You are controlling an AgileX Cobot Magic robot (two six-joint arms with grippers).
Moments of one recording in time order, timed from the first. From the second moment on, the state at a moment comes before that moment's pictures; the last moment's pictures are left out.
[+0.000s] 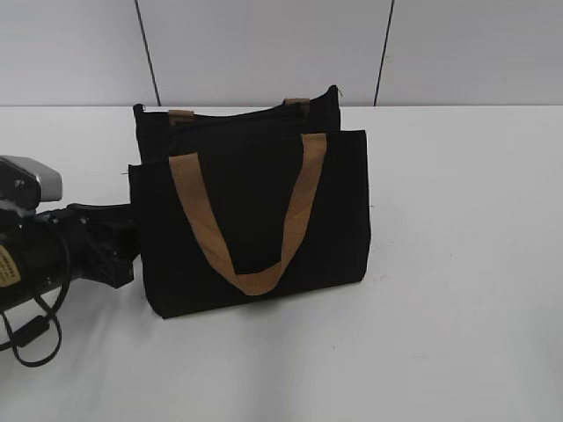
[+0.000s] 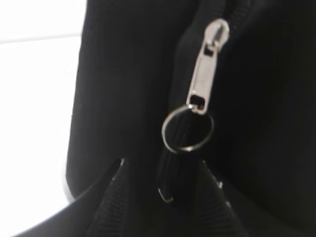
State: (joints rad) left arm -0.19 1.91 -0.36 0.51 -1.21 -0.07; right arm -0.03 -0.01 -0.49 0.11 1.10 -0.09
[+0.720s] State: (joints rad) left arm -0.19 1.91 -0.39 0.59 -1.19 -0.11; right arm -0.03 -0.01 -0.49 0.11 1.10 -0.09
